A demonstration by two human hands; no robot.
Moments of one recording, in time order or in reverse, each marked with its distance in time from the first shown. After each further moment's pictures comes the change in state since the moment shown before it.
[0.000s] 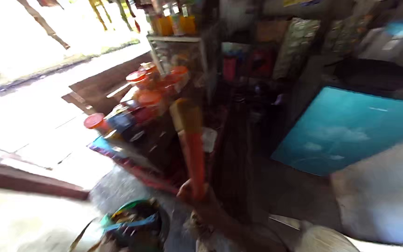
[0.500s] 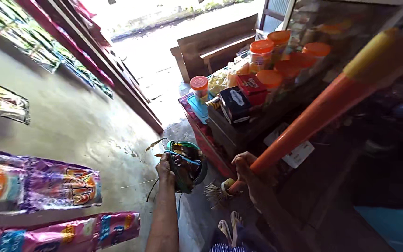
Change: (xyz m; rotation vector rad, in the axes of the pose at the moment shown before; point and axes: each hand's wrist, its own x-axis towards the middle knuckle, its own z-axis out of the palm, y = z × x) left_hand 0.161 0.073 0.018 -0.012 0.468 -0.078; right_hand 0.121 0.053 0.098 0.025 -0.184 0.071
